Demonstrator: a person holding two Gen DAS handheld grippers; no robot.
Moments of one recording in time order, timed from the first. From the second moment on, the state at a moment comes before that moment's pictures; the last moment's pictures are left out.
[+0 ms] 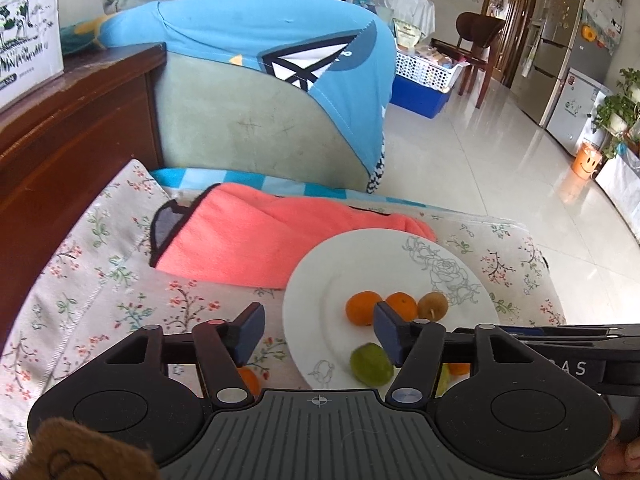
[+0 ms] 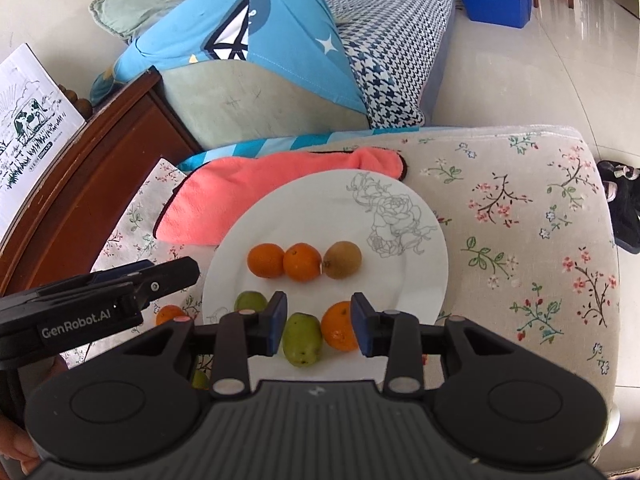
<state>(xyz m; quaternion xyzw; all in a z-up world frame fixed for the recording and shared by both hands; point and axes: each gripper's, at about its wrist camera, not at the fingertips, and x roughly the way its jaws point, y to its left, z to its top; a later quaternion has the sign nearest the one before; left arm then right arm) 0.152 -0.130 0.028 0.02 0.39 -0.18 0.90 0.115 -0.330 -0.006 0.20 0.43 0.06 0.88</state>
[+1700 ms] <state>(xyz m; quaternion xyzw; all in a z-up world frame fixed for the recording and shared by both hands) 0.074 0.006 0.029 0.02 0.43 -0.09 0.90 0.020 -0.247 0.001 0.08 0.43 0.15 0.89</state>
